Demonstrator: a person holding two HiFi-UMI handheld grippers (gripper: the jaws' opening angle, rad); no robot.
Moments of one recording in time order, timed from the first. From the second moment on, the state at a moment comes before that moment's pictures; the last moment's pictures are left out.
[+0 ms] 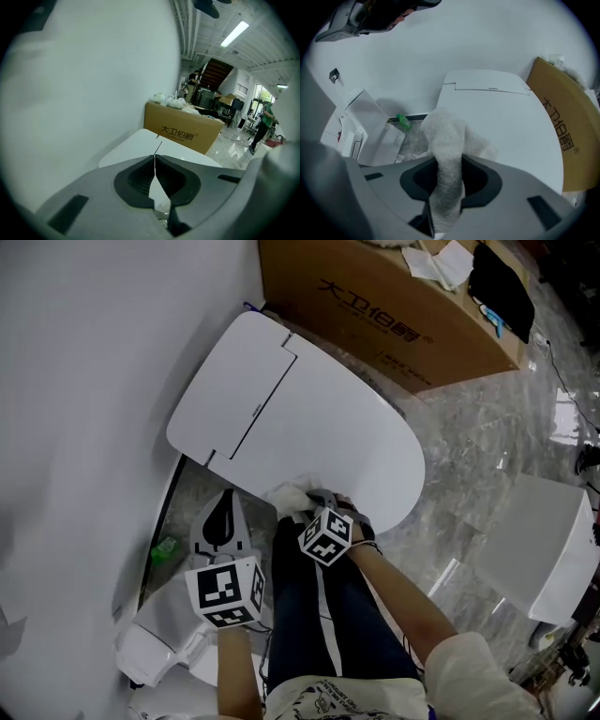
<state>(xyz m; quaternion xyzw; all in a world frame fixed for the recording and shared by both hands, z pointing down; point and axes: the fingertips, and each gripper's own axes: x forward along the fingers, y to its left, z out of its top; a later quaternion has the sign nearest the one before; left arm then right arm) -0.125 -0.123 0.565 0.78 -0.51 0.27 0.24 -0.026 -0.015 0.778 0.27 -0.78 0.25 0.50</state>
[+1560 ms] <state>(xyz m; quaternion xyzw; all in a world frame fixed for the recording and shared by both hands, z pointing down) -0.035 -0.108 0.562 0.83 -0.43 0.30 0.20 0.199 0.104 0.796 0.38 -0.67 0.39 0.51</state>
